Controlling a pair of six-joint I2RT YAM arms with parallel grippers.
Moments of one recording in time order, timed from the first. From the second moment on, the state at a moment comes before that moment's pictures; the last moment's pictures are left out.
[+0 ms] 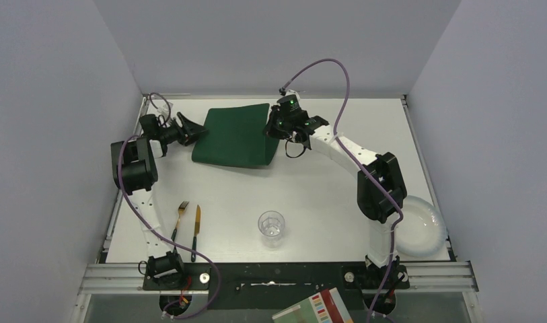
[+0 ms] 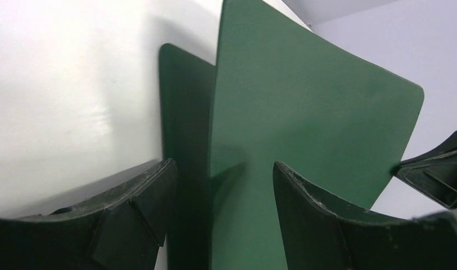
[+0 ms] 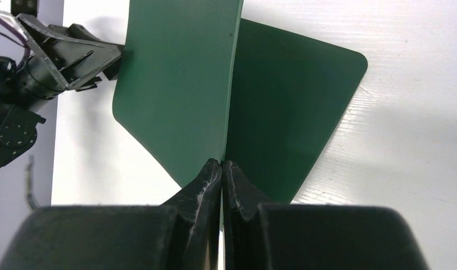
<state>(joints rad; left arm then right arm) 0.26 2.35 1.41 0.49 1.03 -0.75 0.61 1.97 1.66 -0.32 -0.02 0.65</state>
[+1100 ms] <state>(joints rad) 0.21 2.16 1.32 0.55 1.08 -0.81 0.54 1.96 1.63 -0.30 -0.05 0.62</state>
